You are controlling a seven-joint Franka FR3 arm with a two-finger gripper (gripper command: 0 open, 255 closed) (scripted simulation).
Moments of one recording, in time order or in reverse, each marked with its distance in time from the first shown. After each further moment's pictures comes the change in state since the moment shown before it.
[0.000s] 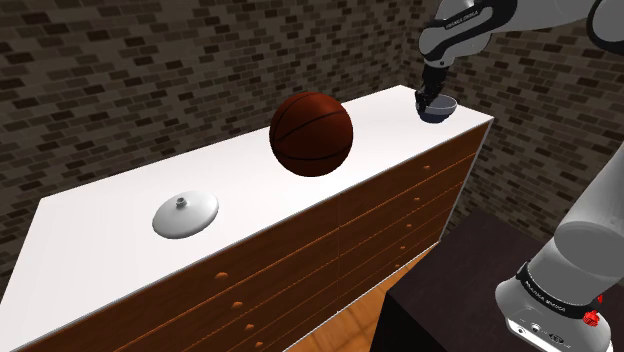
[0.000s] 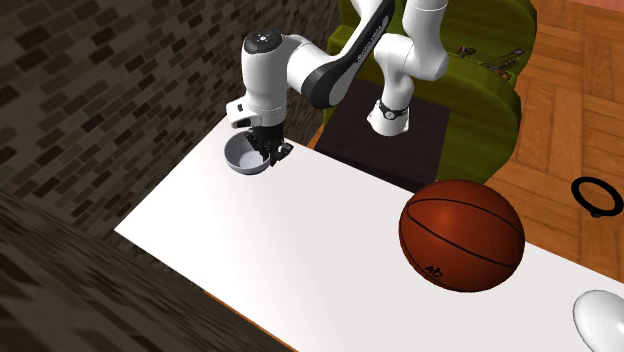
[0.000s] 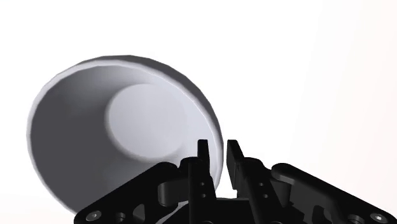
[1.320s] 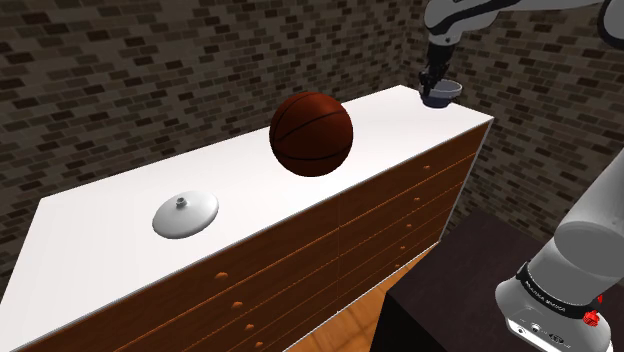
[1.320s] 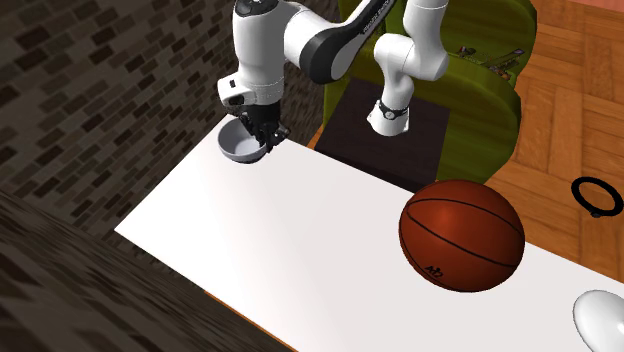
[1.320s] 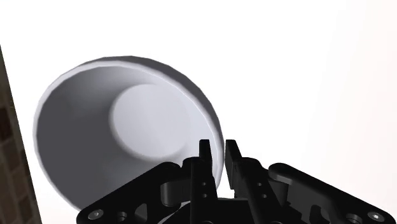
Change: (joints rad) arm 0.002 -0.033 0.000 0.125 -0.011 -0.156 0.005
